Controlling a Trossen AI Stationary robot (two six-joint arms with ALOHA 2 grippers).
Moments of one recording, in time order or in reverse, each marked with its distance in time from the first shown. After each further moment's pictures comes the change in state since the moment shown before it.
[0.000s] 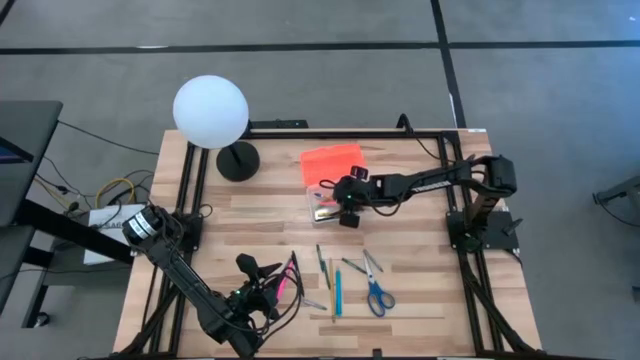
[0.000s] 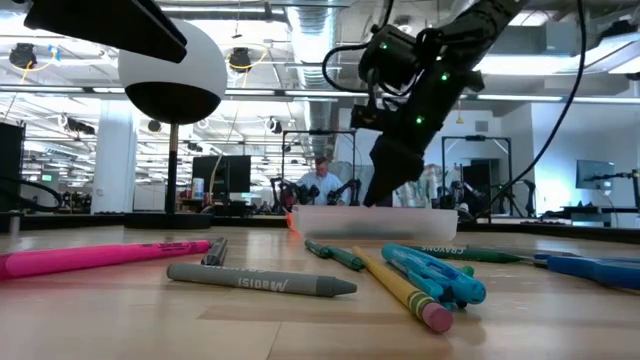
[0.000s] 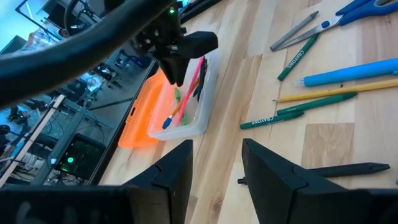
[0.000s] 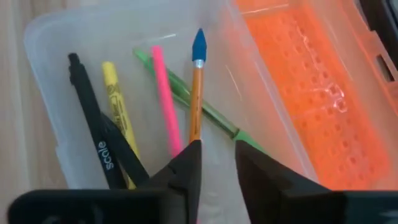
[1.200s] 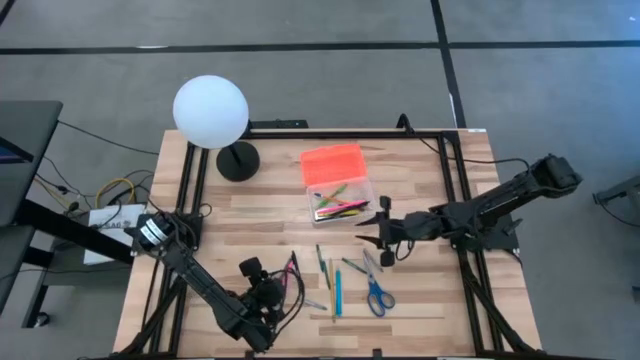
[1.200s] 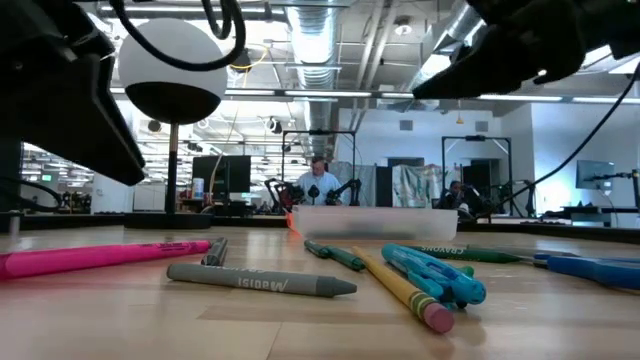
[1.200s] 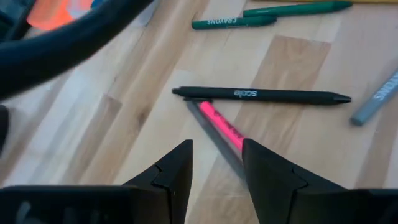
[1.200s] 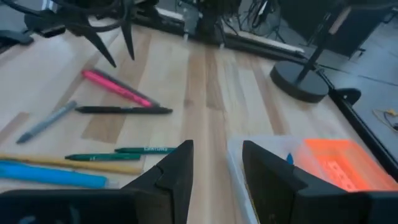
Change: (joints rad) left arm 0.065 0.089 -0.001 0.076 0.409 -0.244; right arm 0.422 -0.548 -0.504 0.546 0.081 -0.069
